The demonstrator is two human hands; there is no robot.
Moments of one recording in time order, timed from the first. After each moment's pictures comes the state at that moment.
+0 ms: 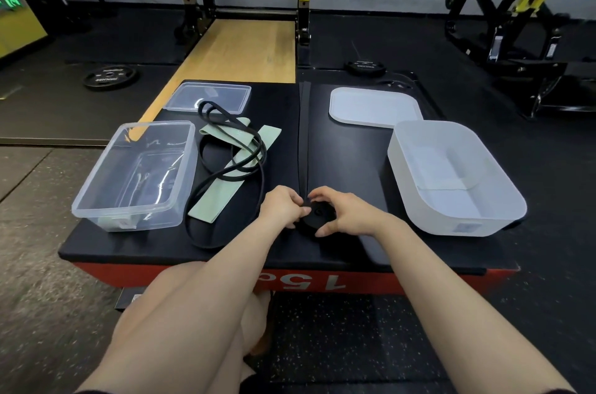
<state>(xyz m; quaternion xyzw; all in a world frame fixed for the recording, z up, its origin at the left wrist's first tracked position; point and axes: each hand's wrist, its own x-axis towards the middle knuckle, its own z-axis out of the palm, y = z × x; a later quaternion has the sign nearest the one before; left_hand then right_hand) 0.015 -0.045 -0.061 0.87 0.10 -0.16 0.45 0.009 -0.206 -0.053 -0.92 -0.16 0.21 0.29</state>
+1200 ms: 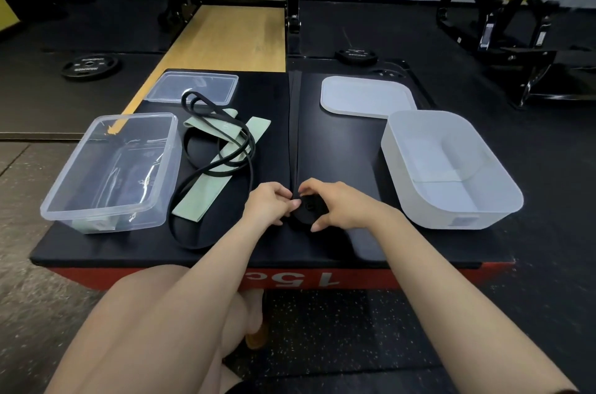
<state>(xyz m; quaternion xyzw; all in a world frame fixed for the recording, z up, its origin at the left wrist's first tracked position) 0.019 -0.038 -0.073 0.85 0.09 -0.14 0.50 0.008 -0.200 -0.037 -0.94 -0.18 0.20 0.22</state>
